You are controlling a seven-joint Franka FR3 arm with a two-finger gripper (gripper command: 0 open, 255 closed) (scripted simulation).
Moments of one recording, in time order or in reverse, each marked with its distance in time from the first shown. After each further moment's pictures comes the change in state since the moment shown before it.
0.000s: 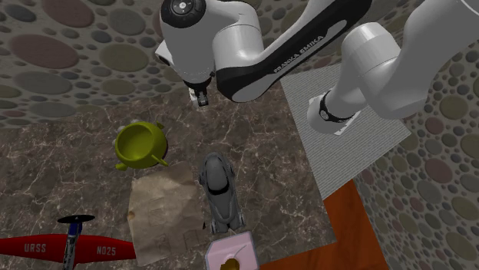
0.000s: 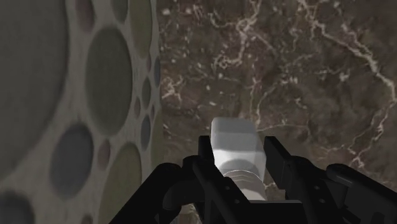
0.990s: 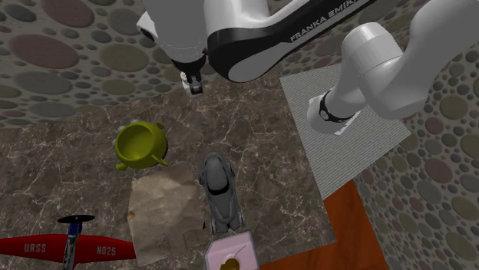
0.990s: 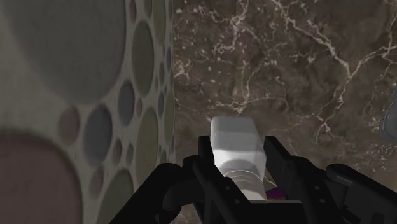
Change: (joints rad) arm 0.004 -0.114 0.023 0.113 0.004 -0.225 -0.008
